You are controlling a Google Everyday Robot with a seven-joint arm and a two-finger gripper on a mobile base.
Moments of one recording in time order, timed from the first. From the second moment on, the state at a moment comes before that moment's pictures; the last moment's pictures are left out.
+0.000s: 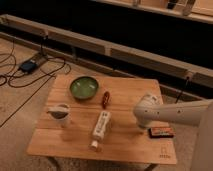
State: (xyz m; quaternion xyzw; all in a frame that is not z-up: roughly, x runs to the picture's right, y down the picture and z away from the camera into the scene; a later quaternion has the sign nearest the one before) arm 0.225 0.246 0.832 -0.29 0.14 0.19 0.93
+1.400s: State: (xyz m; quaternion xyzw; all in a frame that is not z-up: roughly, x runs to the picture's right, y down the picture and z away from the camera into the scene) arm 0.399 0.270 0.802 -0.30 0.12 0.26 0.91
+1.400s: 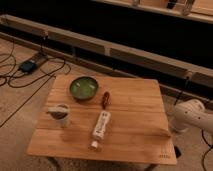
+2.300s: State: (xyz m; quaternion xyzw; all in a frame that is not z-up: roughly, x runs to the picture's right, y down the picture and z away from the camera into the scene) arm 0.296 0.247 0.760 -0.26 0.12 0.22 0.93
